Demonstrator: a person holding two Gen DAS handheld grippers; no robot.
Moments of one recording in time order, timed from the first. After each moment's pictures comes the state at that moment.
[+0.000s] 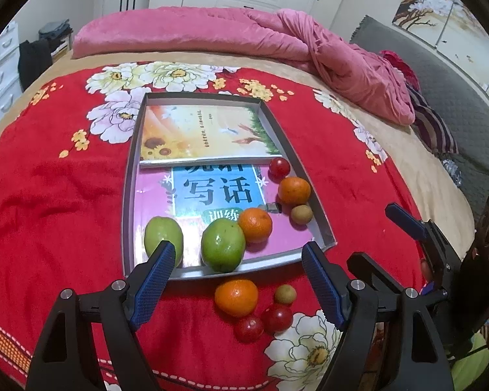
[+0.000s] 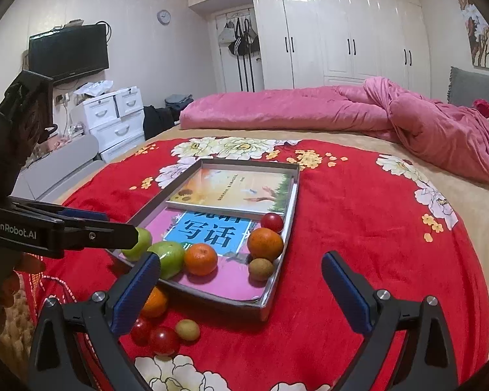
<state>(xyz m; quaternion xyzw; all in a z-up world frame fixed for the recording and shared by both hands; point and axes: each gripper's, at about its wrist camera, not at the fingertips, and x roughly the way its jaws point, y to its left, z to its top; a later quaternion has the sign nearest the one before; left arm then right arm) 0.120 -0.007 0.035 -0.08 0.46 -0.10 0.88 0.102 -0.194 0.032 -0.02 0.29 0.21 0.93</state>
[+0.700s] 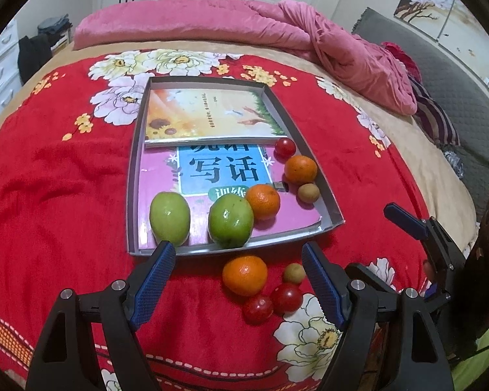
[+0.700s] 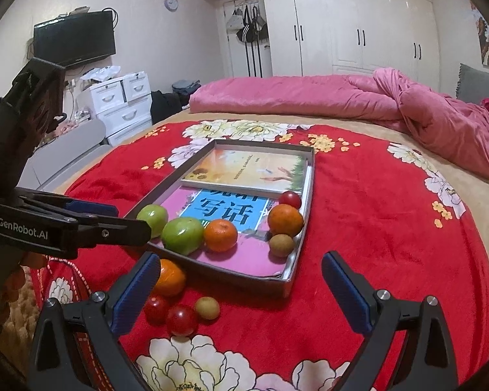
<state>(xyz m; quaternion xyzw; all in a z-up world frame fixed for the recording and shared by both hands) 0.108 -0.002 0.021 -0.07 0.48 -0.10 0.87 0.088 -0.179 0.023 -0.03 0.32 0.22 0.92</state>
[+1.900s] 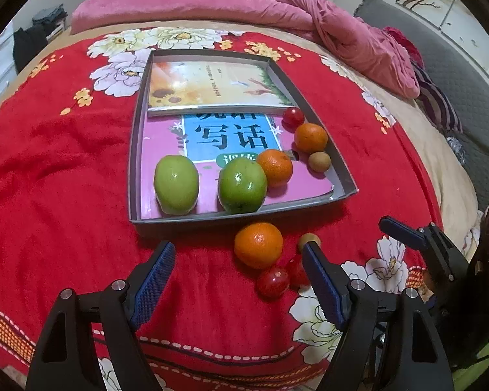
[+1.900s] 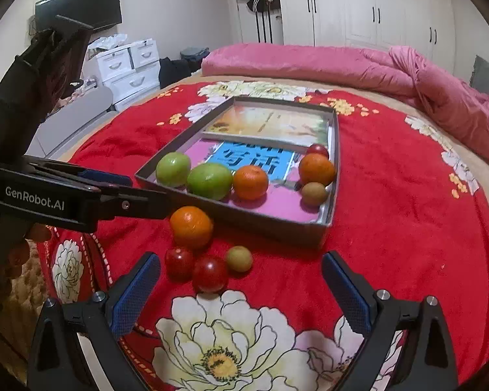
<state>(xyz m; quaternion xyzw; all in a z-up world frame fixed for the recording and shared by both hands) 0.102 0.004 -0.002 -0.06 0.51 -0.11 0.85 0.067 -0.156 -0.003 -0.06 0.39 0.24 0.89</state>
